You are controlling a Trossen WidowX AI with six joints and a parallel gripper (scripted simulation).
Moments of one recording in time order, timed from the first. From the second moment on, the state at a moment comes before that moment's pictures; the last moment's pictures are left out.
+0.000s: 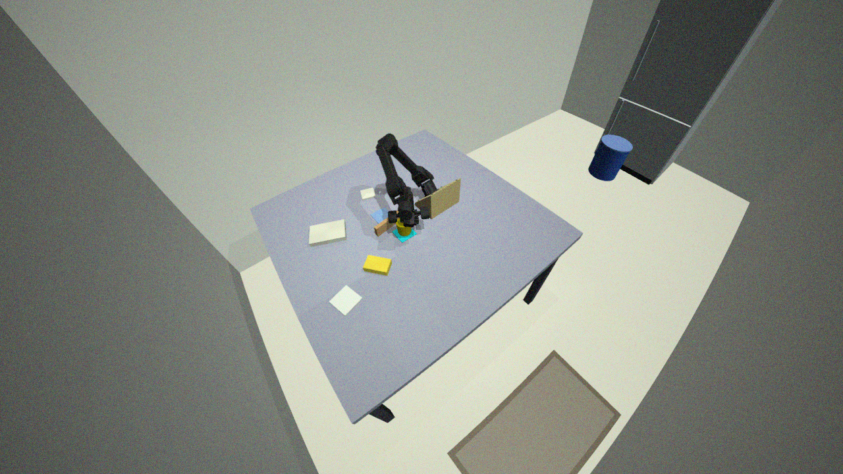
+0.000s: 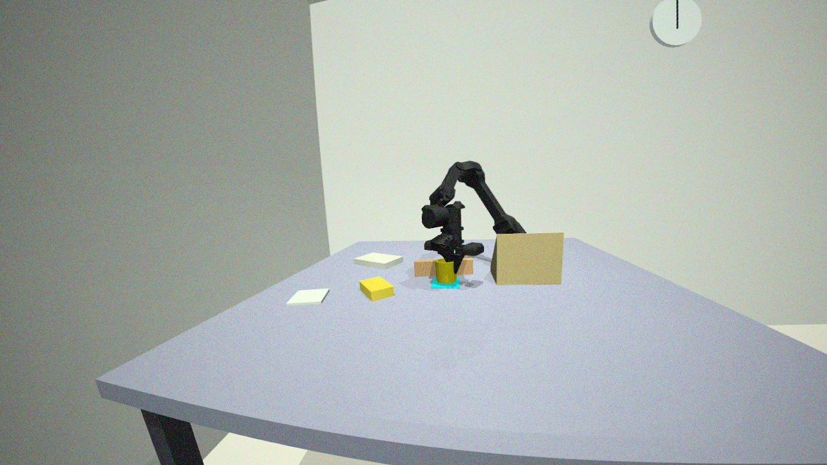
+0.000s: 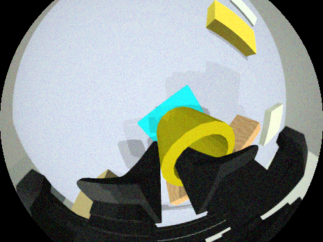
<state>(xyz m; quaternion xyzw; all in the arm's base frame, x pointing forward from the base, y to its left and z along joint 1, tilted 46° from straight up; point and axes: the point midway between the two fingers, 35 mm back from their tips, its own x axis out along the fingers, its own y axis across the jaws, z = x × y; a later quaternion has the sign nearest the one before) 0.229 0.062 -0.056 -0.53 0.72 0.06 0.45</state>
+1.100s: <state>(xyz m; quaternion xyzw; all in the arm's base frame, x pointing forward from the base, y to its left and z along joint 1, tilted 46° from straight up) 0.231 0.082 -0.037 -0.53 0.72 0.06 0.45</state>
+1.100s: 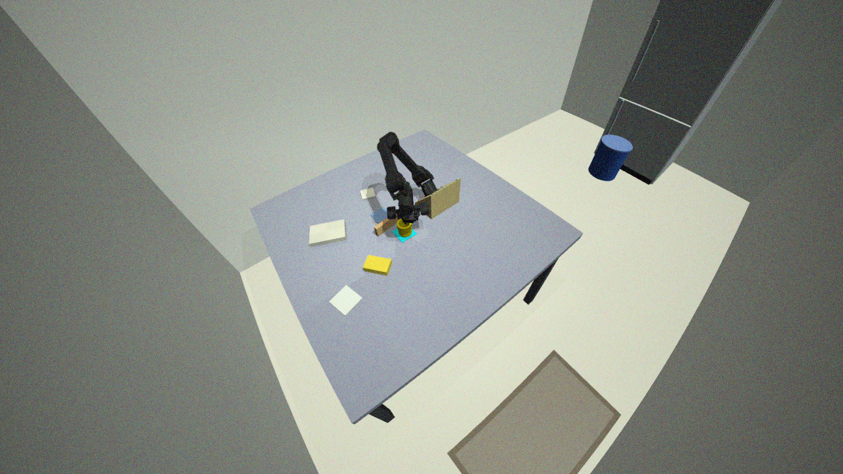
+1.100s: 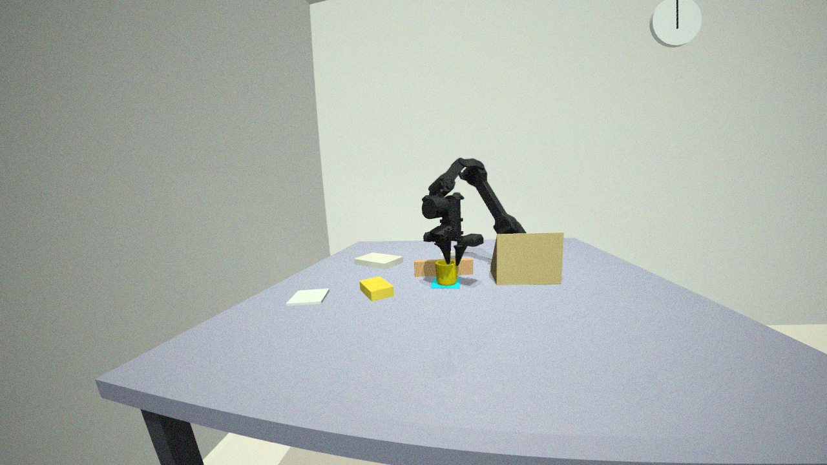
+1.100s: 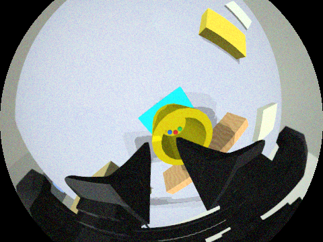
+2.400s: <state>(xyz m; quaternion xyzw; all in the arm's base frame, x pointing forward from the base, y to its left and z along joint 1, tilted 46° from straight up) 0.236 0.120 0.001 -0.54 0.71 0.06 0.45</state>
